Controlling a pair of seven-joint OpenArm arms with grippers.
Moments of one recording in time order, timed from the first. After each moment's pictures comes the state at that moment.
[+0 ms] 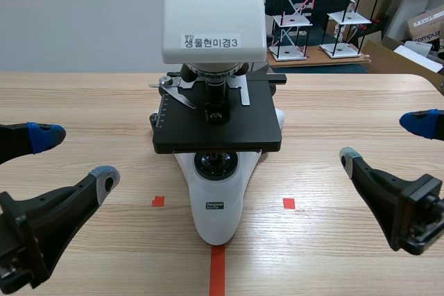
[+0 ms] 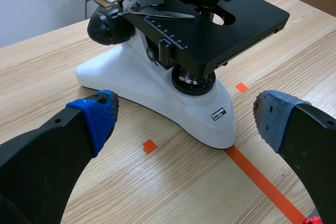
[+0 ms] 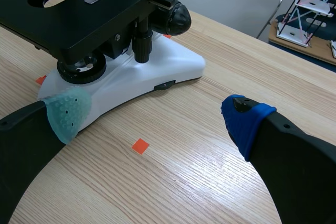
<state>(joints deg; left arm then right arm) 48.0 -32.6 -7.8 119.8 -21.6 -26.5 -9.6 -45.2 31.3 13.0 114.8 16.0 24.7 11.4</state>
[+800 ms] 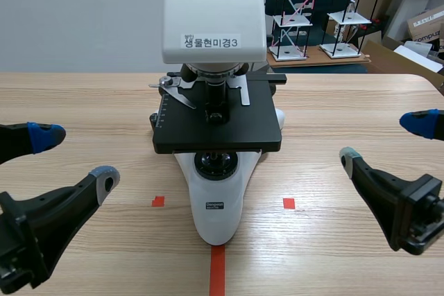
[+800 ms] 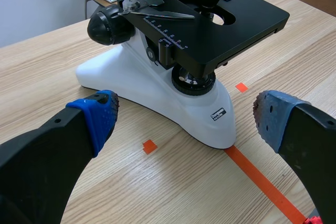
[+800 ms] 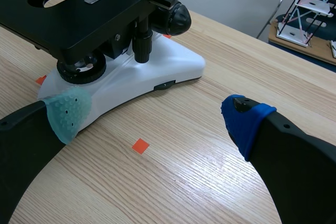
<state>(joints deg) 48.0 -32.6 -7.8 119.8 -21.6 -26.5 -9.6 -45.2 31.3 13.0 114.8 16.0 24.7 11.4</state>
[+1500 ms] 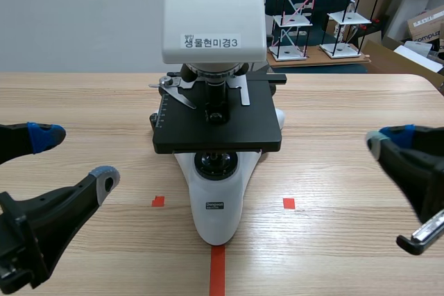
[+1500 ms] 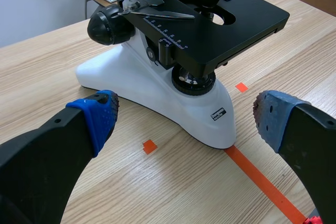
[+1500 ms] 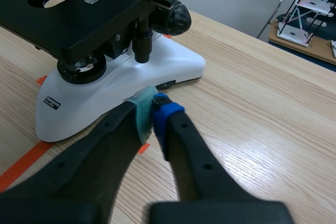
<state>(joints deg) 48.0 -32.6 -7.8 119.8 -21.5 -26.5 -9.6 -45.2 31.3 13.0 114.8 16.2 24.7 11.5</state>
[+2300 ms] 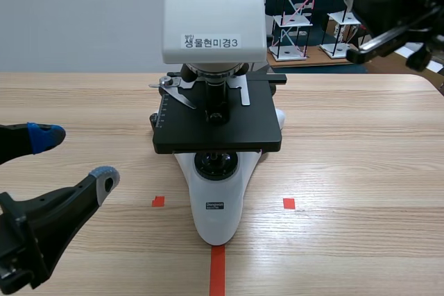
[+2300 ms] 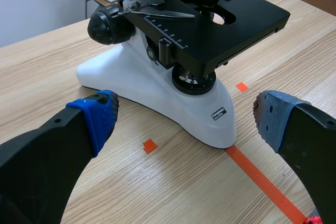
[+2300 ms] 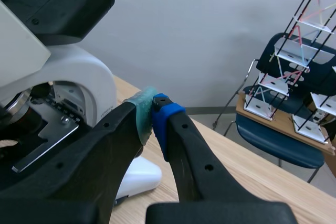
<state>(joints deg) 48.0 -32.6 -7.8 119.8 -21.5 -26.5 -9.6 -8.0 31.3 2.7 113.0 22.9 21.2 -8.3</state>
